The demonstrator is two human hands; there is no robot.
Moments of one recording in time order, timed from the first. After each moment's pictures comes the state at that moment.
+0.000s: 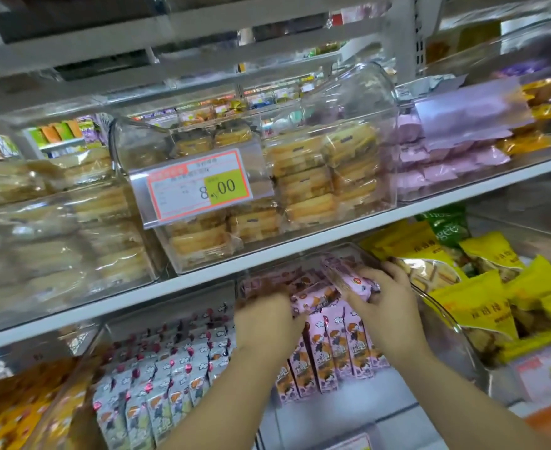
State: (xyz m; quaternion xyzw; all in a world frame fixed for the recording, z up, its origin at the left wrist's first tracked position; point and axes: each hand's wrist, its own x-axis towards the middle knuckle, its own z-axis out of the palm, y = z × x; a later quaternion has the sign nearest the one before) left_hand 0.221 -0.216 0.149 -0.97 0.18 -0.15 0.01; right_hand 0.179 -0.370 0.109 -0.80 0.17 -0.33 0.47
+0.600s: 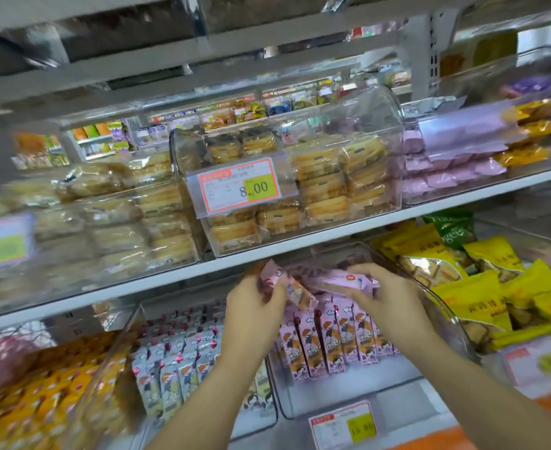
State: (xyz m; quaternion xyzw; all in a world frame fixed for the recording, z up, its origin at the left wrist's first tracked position) left_hand 0.179 -0.170 0.168 -0.85 0.17 -0.18 -0.46; right_hand 0.142 -0.361 0.135 -0.84 0.04 -0.29 0.46
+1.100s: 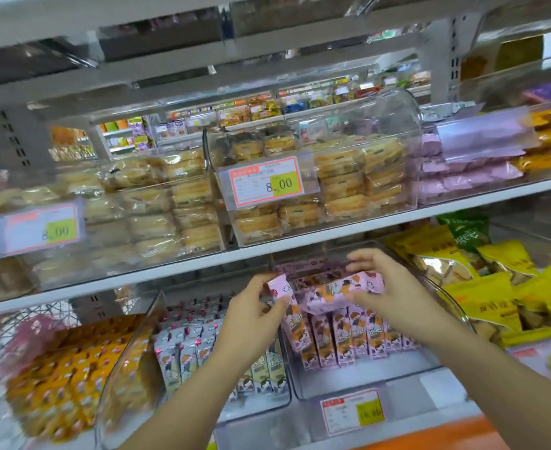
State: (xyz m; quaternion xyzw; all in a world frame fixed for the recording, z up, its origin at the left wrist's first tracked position) left_hand 0.163 -0.134 0.165 -0.89 0.17 -0.10 -0.42; right_hand 0.127 -0.353 0.162 -0.85 -0.05 -0.18 0.50
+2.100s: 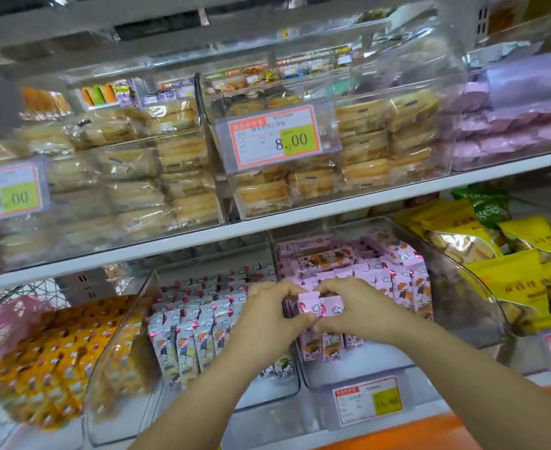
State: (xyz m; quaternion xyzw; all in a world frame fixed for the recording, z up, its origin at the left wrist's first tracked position) left_hand 0.184 -0.134 0.127 -0.91 0.21 -0.04 -0.34; right_hand 0.164 -0.308 0.128 -0.92 -0.10 -0.01 0.39
